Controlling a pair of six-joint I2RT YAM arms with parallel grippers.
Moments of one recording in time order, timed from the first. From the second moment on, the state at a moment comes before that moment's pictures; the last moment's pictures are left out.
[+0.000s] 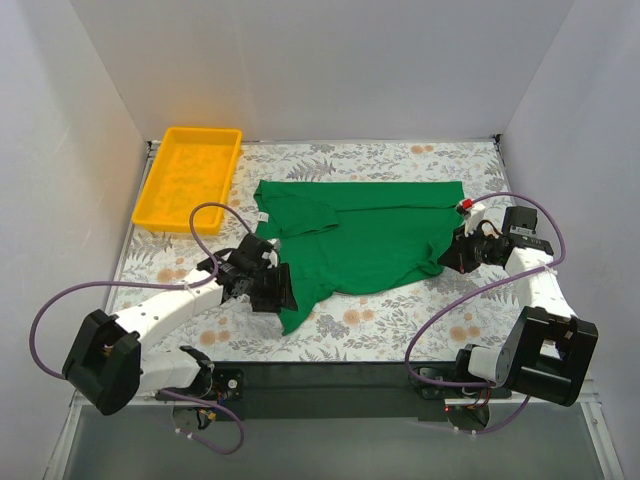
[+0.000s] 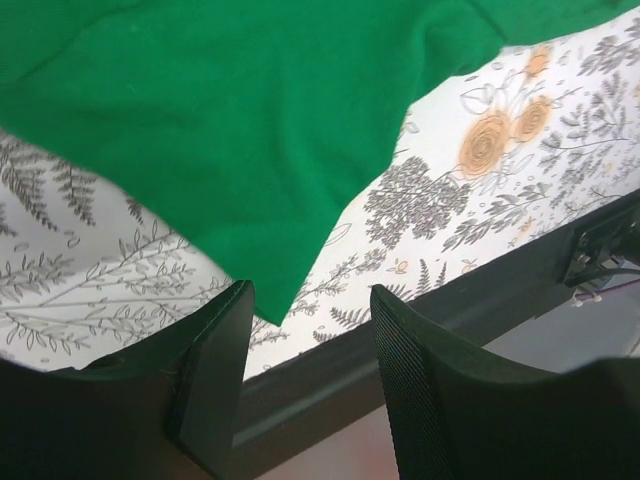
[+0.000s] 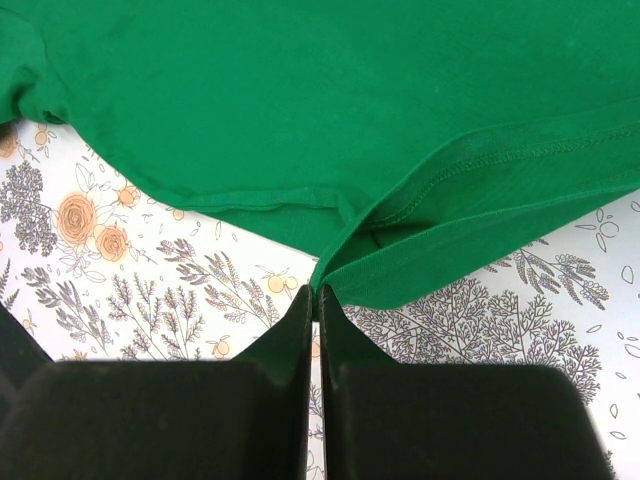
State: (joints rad) left arm -0.63 1.20 0.69 -0.53 0.26 -0.67; right arm -0.25 1.24 0.79 -0.64 -0.83 -0.57
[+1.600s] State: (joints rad) left arm -0.70 1.25 0.55 -0.53 0.27 -0.89; right arm -0.26 1.24 0.79 -0.64 -0.84 -0.58
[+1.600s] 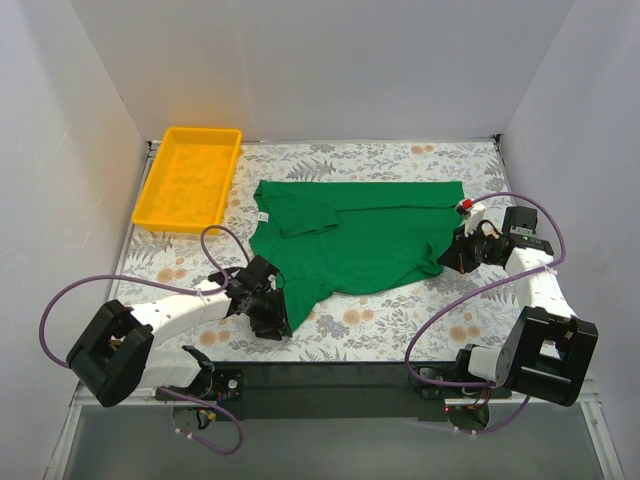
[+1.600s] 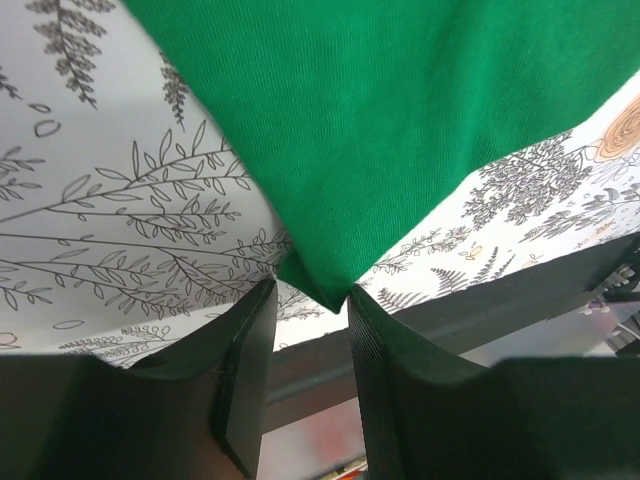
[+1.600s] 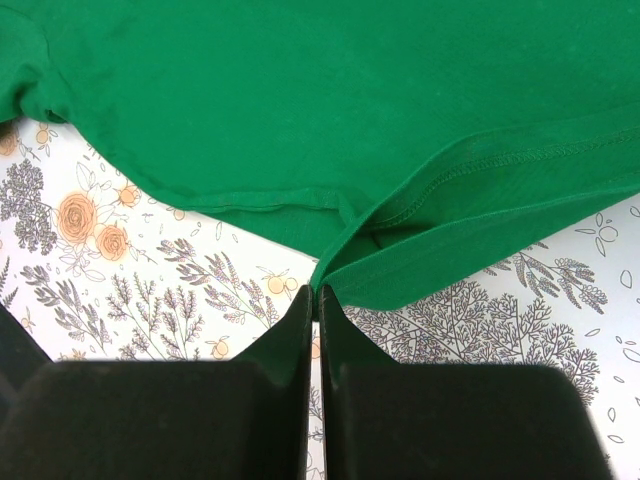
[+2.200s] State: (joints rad) left arm -0.76 1.32 0.63 -0.59 0.15 -0.88; right arm -0.26 1.24 0.79 -0.64 -0.84 -0.58
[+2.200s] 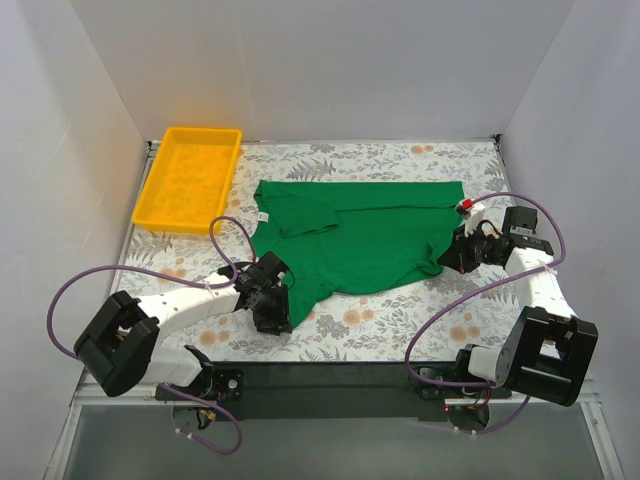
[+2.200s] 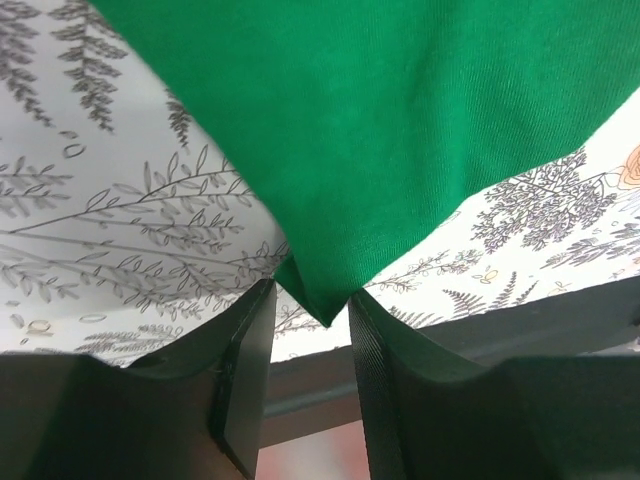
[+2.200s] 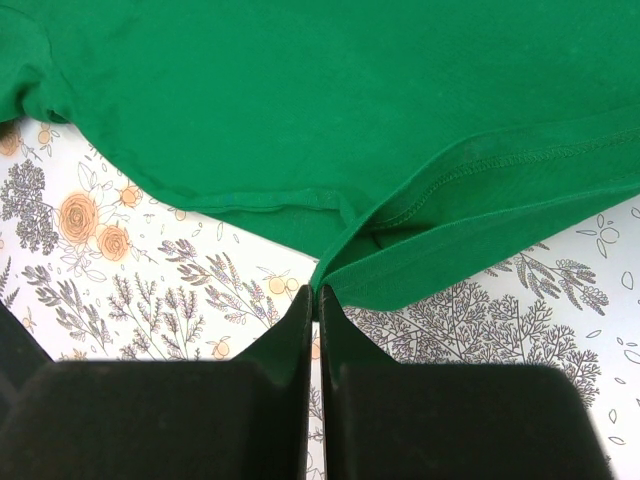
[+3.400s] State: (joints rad) left arm -0.80 1.39 0.70 -0.62 0.10 -0.78; right arm -0.26 1.25 0.79 -0.64 -0.84 -0.58
